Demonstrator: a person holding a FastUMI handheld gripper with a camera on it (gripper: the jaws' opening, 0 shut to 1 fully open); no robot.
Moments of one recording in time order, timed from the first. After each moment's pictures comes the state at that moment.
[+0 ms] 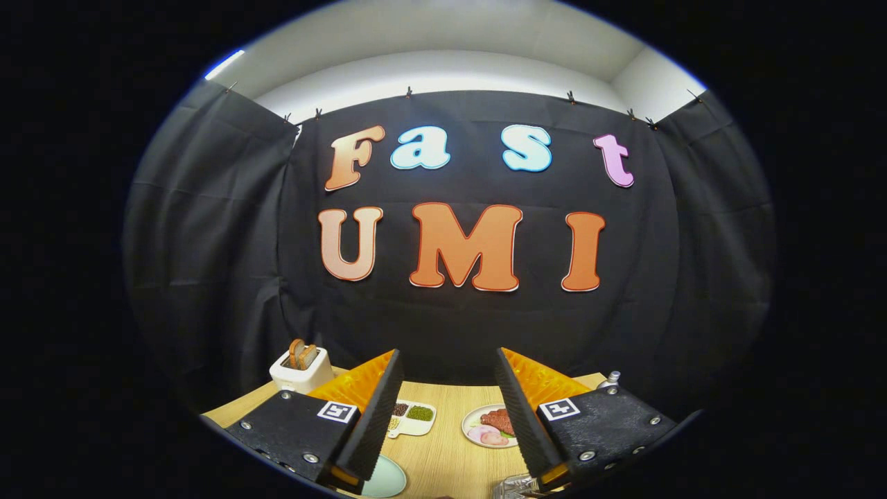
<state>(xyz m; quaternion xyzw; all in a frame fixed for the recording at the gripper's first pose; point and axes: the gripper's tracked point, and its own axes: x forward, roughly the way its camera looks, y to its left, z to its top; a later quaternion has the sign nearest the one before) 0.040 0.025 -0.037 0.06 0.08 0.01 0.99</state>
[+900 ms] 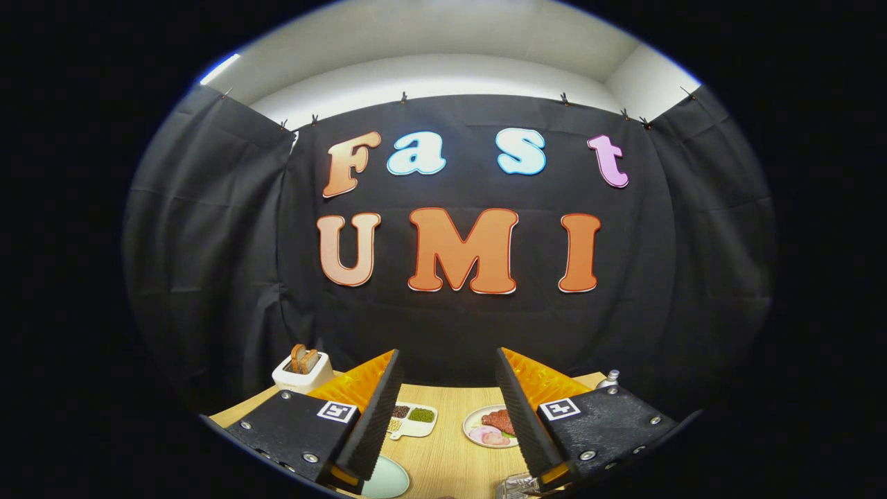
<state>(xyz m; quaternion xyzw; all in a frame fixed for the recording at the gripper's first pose) 0.033 0.020 -0.024 0.07 0.05 0.01 1.00</state>
